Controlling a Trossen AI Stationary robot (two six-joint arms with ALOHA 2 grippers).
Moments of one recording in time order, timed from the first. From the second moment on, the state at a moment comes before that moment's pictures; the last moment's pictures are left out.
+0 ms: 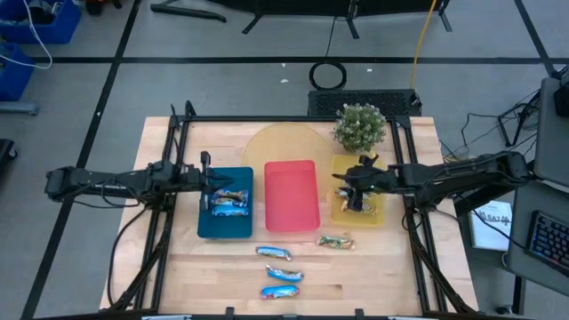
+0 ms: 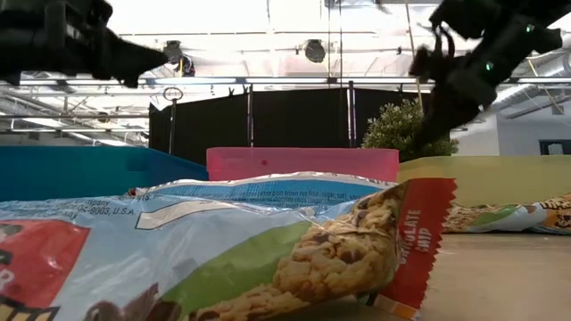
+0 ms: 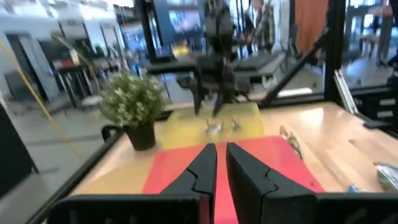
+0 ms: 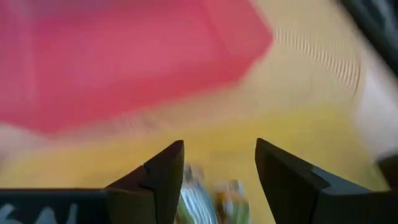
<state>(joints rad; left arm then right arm) 0.04 0.52 0.16 0.37 0.01 0.14 0.00 1.00 0.51 -0.31 0.29 0.14</state>
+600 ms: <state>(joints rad) -0.38 1.39 0.95 -0.31 -0.11 -0.13 0.11 0.81 0.22 0.42 0.29 -0.17</state>
